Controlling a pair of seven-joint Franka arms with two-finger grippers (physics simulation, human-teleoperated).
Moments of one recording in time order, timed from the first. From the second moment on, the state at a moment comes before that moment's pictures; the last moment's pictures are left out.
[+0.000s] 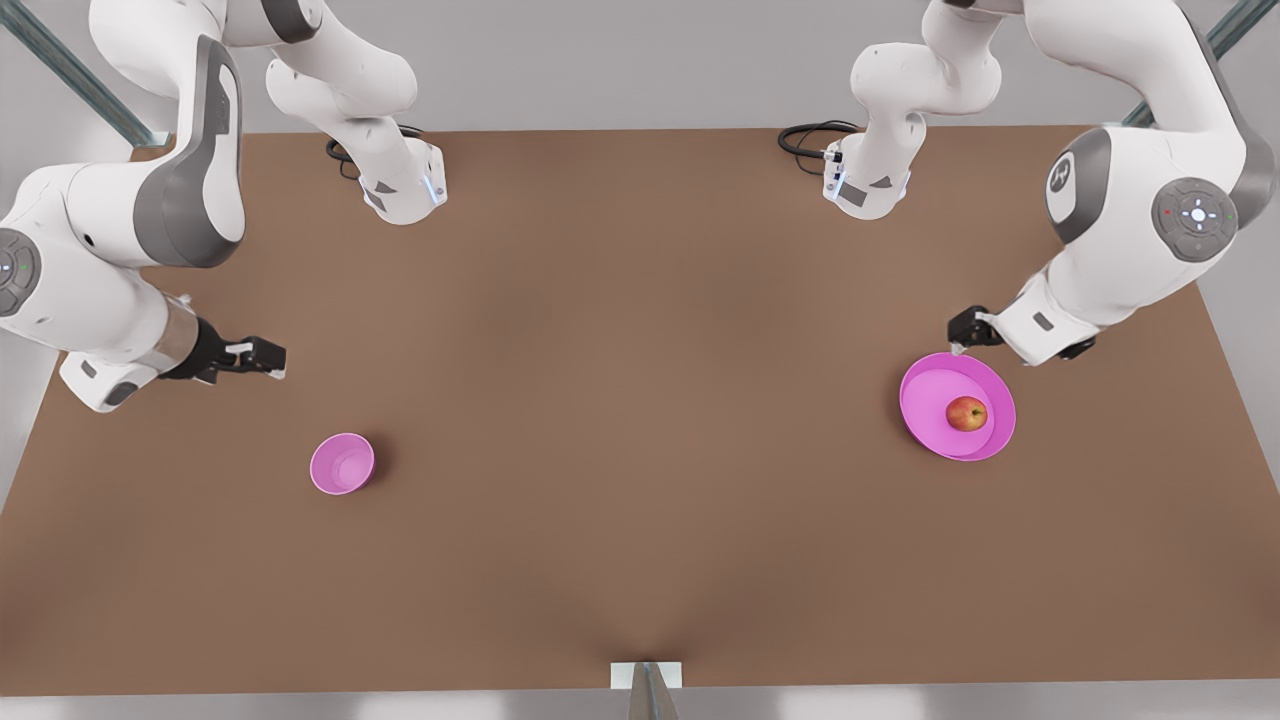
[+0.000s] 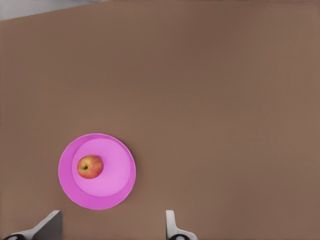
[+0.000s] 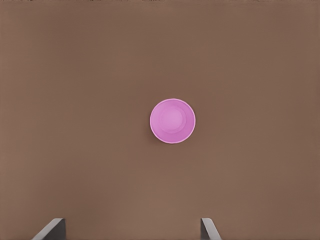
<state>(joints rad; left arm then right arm) -0.15 0.13 0.04 -1.50 0.00 1.59 0.08 0.03 0.23 -0.01 -1.36 0.02 1.49 -0.05</state>
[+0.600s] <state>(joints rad) -0.04 0.35 0.18 -2.05 -0.07 2.34 0.11 0.02 0.24 -0.01 -1.36 0.03 1.51 -0.07</state>
